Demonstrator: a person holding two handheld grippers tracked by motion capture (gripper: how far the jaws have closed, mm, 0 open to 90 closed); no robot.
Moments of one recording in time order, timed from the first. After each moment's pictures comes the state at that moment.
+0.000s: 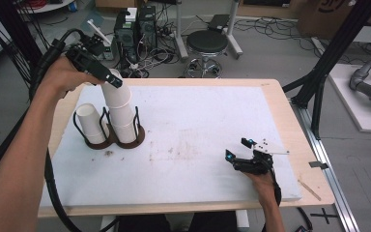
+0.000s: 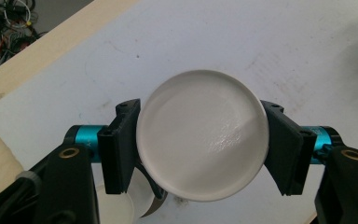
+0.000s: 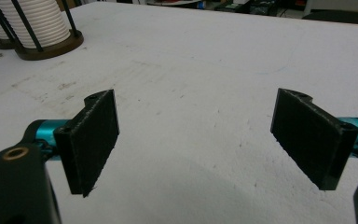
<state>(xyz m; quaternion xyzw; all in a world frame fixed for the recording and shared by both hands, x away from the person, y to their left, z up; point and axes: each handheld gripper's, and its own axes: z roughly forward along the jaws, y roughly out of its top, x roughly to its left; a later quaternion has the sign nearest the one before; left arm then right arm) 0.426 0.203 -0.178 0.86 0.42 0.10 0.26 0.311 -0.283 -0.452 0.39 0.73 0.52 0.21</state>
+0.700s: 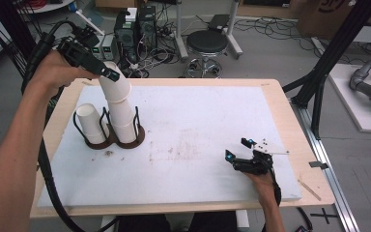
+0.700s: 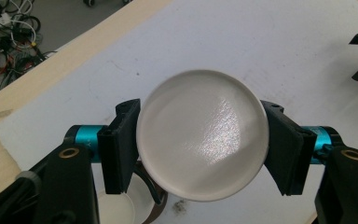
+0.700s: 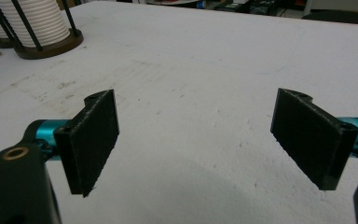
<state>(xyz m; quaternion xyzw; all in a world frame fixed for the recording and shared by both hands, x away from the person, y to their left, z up) 0.416 0.209 -0.160 0.86 0.42 0.11 0.29 0.311 -0.283 -0.452 0.39 0.73 0.52 0.22</state>
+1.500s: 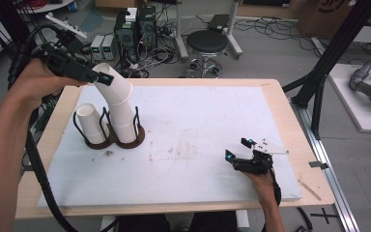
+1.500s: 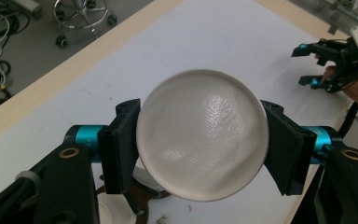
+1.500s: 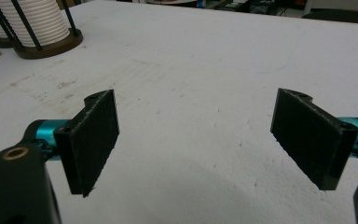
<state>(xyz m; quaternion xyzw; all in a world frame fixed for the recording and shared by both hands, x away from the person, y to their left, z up) 0.379 0.231 -0.158 0.85 0.35 0.10 0.39 0.311 -0.283 -0.452 0.39 0.73 0.51 0.21</state>
